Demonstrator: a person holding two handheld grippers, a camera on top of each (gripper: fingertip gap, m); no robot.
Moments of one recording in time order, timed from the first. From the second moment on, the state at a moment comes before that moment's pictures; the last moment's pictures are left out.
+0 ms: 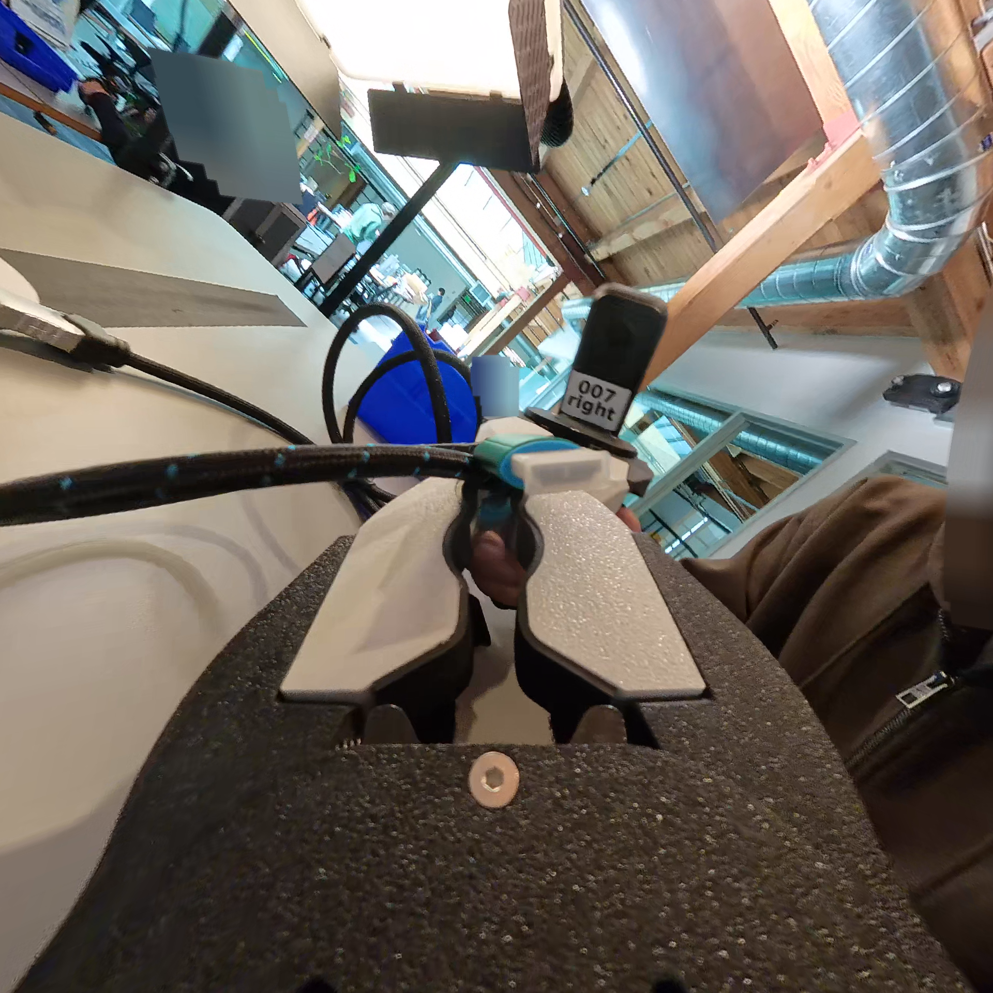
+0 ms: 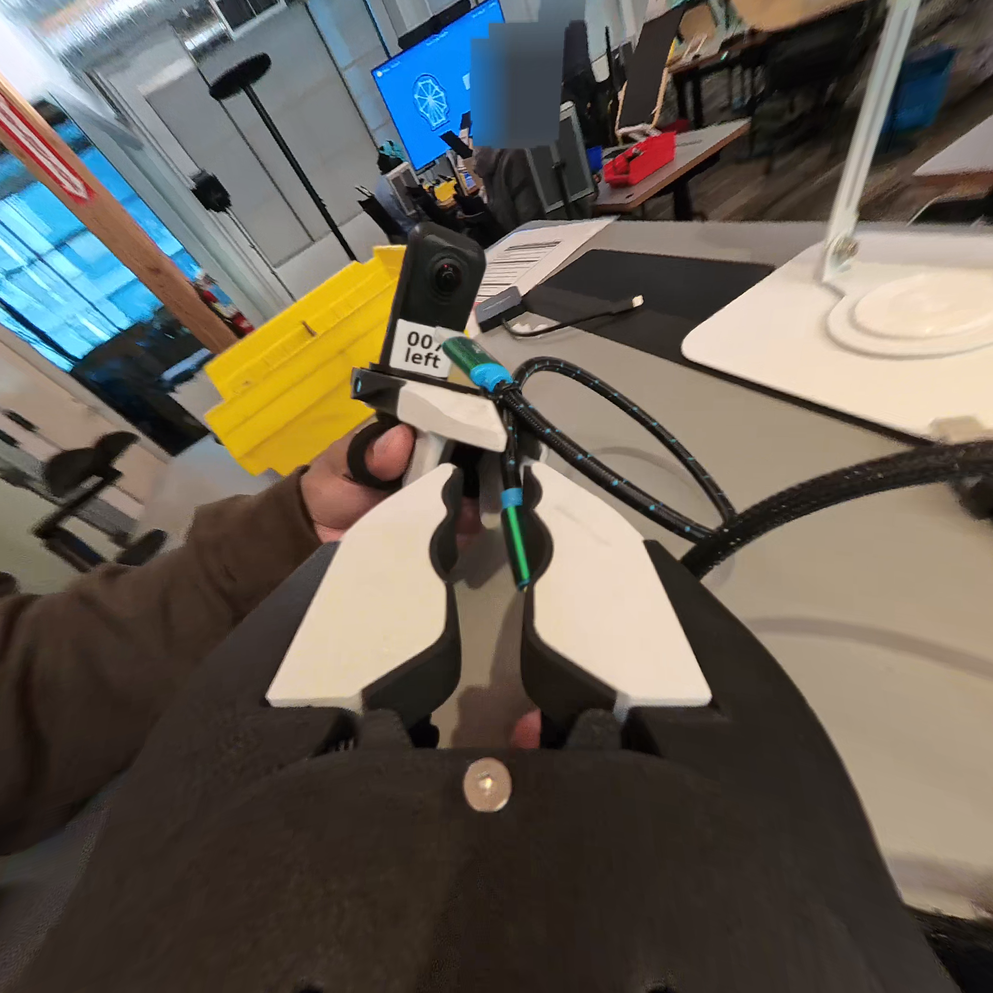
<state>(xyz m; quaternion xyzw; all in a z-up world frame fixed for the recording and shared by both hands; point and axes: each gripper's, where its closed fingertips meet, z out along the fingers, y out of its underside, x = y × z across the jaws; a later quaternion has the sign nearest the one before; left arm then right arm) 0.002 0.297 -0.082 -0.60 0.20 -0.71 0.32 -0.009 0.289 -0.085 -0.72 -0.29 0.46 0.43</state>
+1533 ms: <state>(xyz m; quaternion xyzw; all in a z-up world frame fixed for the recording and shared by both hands) 0.004 0.295 -0.070 -0.57 0.19 -0.72 0.34 -0.008 0.302 -0.086 -0.70 -0.34 0.24 0.59</state>
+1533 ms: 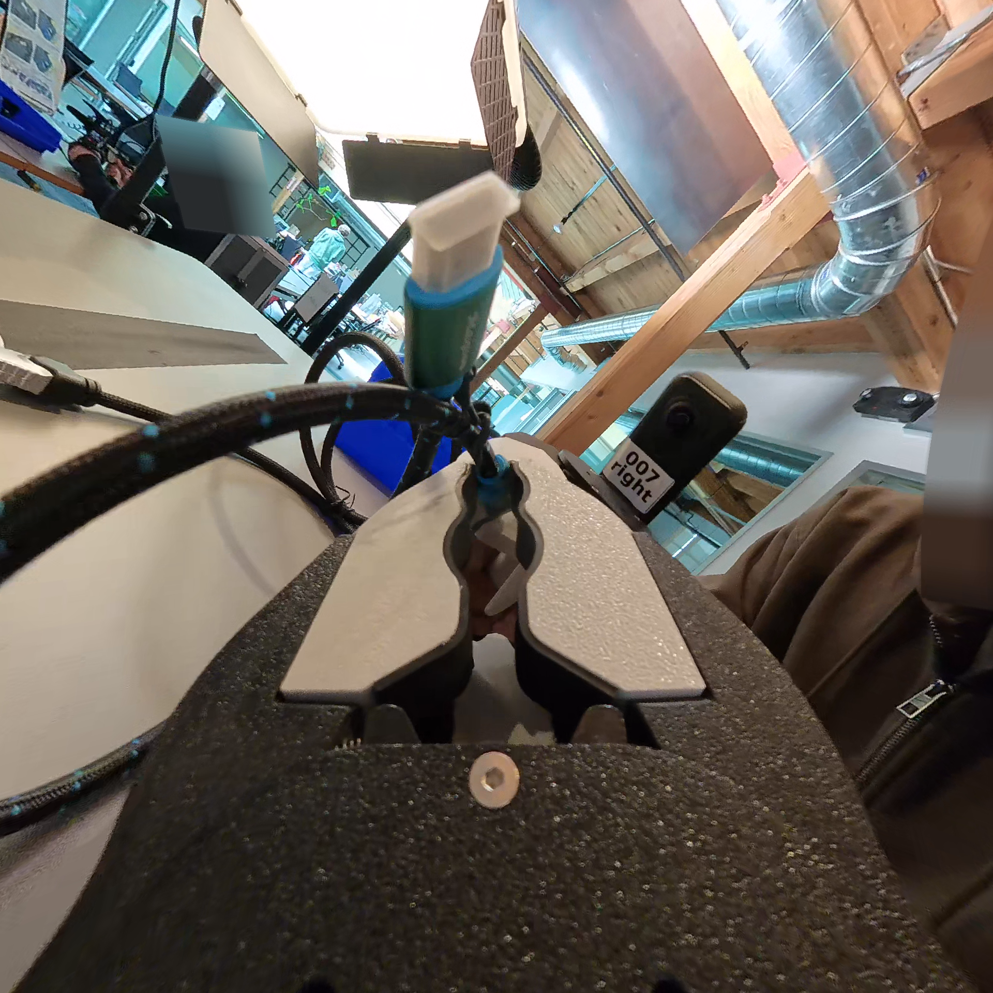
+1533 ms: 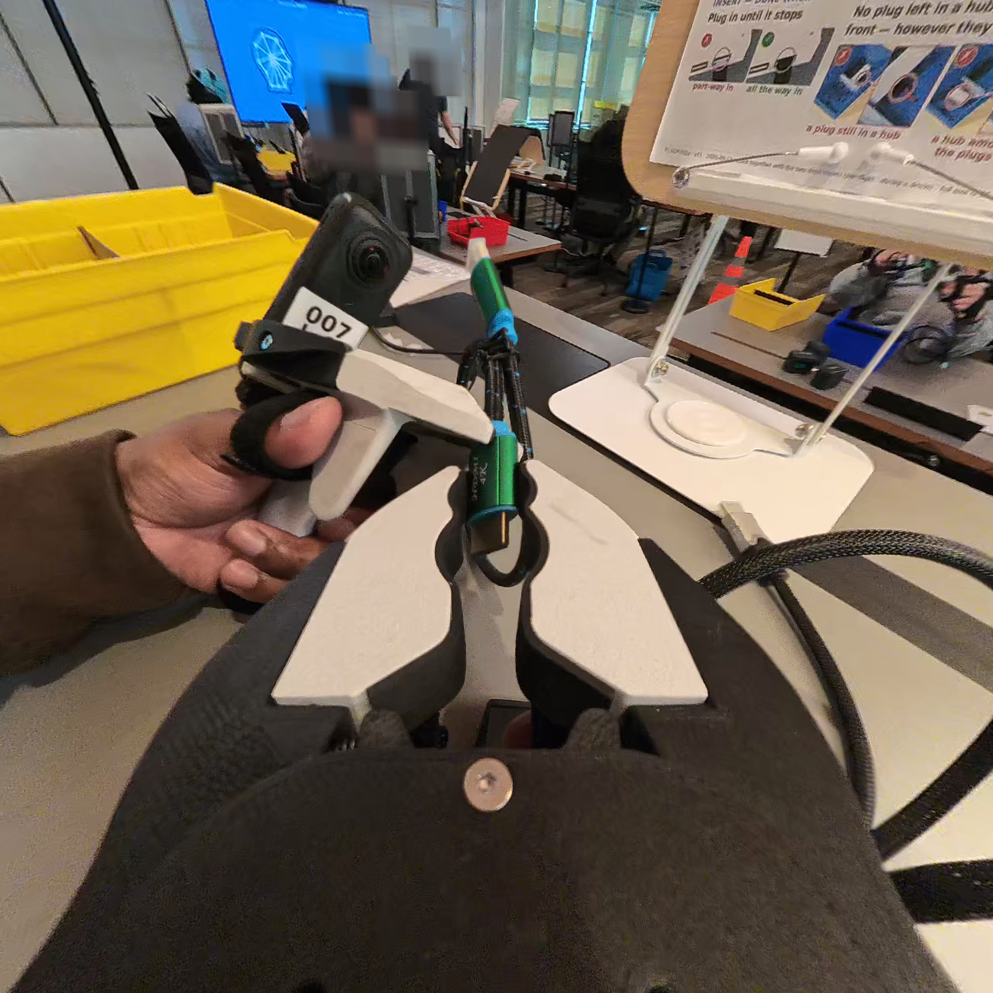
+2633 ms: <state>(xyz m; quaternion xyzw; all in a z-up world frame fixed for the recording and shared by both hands) -0.001 0.314 -0.079 -0.61 0.16 -0.68 0.38 0.010 0.319 -0.093 -0.63 -0.41 -0.12 0.65</state>
